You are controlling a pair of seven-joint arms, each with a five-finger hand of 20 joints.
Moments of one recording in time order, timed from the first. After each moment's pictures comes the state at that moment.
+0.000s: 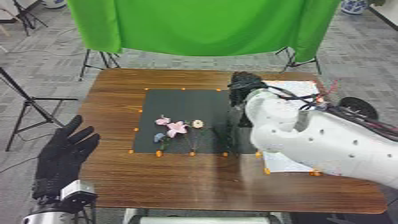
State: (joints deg) left arm 142.7 -43.1 -92.1 -132.0 22.4 26.9 39.4; right arm -28.7 -47.2 5.0 -101.1 -99.8 6.3 52.3
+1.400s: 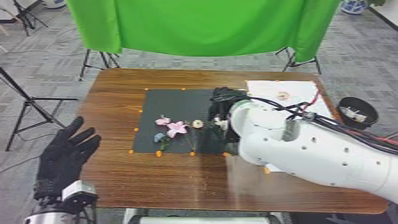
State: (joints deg) left arm 142.7 -44.5 -92.2 -132.0 23.4 26.7 38.1; right arm -33.4 -49.2 10.4 -106.0 -95.4 -0.3 52.3
